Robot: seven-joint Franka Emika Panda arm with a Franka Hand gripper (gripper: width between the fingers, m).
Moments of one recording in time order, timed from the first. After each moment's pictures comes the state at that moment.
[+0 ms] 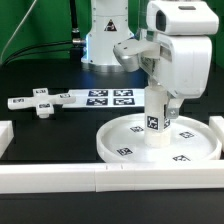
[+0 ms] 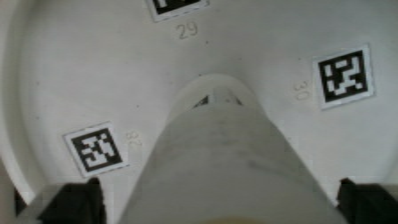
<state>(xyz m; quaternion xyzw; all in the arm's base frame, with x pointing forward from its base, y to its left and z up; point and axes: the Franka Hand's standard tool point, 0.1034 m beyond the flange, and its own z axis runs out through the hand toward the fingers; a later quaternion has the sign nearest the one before) 0.561 0.046 0.063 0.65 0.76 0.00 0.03</state>
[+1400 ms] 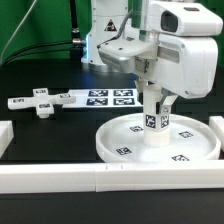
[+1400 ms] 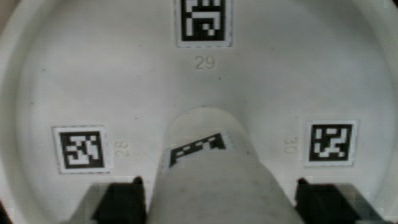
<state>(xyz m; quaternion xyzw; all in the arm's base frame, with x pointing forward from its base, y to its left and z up) 0.561 0.031 0.064 0.57 0.82 -0.02 0.04</state>
